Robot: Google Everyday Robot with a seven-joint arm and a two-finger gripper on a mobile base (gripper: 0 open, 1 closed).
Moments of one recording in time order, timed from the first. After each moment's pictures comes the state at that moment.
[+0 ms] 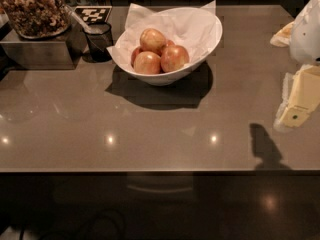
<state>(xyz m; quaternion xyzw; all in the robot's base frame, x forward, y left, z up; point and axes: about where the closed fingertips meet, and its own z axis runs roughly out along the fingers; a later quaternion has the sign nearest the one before) 0.438 -0.217 0.976 -0.60 0.78 -0.03 0.16</state>
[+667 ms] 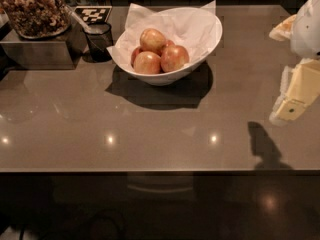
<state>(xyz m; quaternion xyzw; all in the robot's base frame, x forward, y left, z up) 0.446 -0.213 0.984 -0.60 0.78 -0.02 0.19</state>
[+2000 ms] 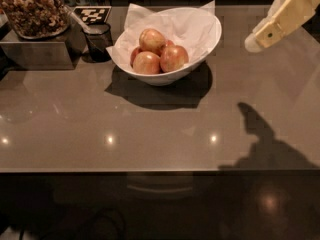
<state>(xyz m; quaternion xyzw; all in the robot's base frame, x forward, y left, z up) 0.525 -0.180 1.072 -0.53 0.75 0.08 0.39</state>
